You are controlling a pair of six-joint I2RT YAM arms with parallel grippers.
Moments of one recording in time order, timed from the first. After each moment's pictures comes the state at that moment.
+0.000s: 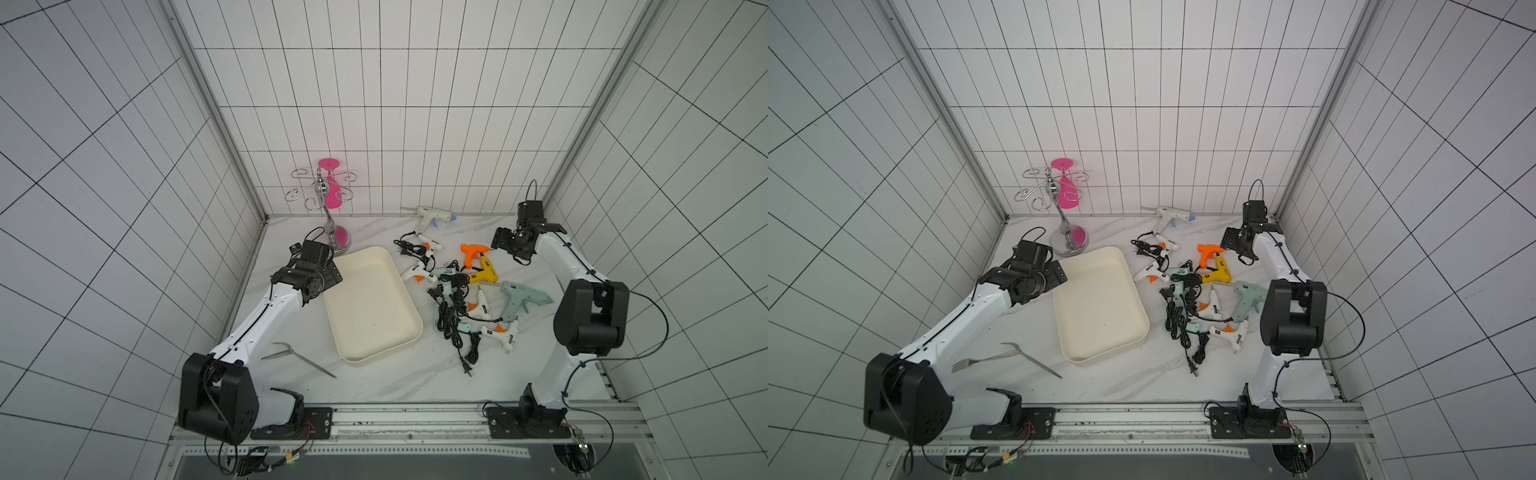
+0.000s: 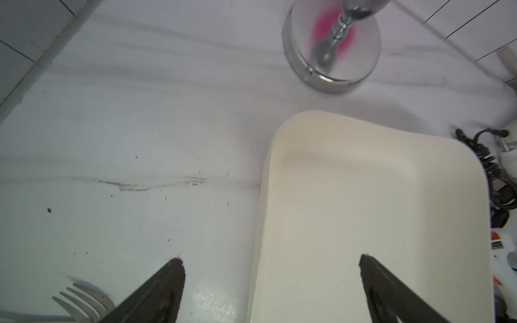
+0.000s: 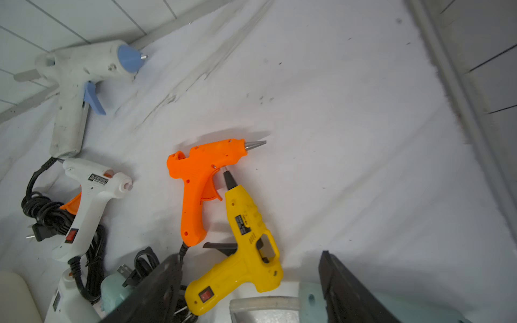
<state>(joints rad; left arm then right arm) -0.24 1.36 1.03 -0.74 -0.21 -0.75 0.10 1.89 1.58 -0.71 -0.03 0.29</state>
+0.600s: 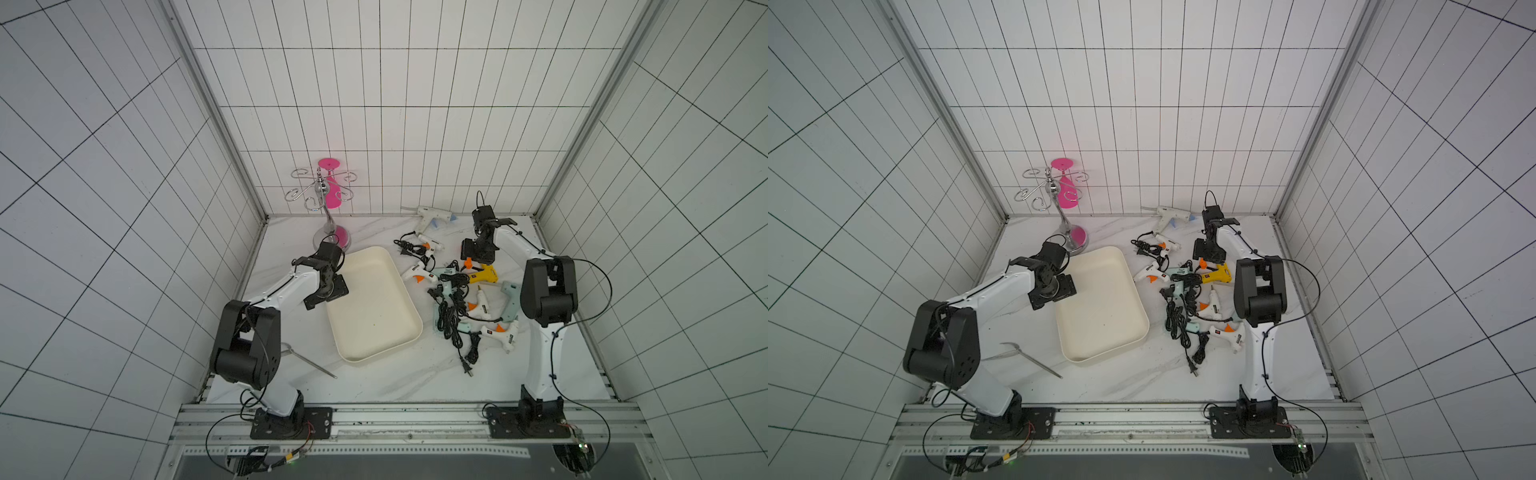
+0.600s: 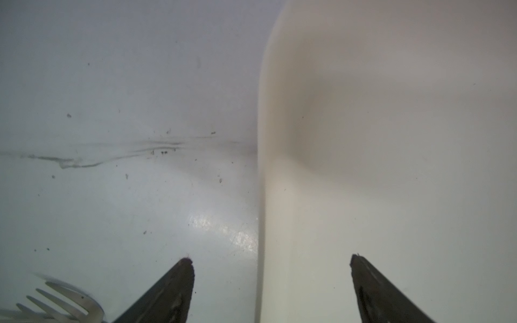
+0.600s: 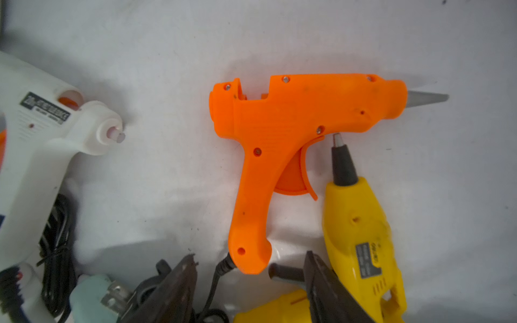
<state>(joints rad) -0.24 1.65 1.13 -0.79 -0.14 -0.65 0.24 2.20 1.80 -0.85 0.00 0.28</state>
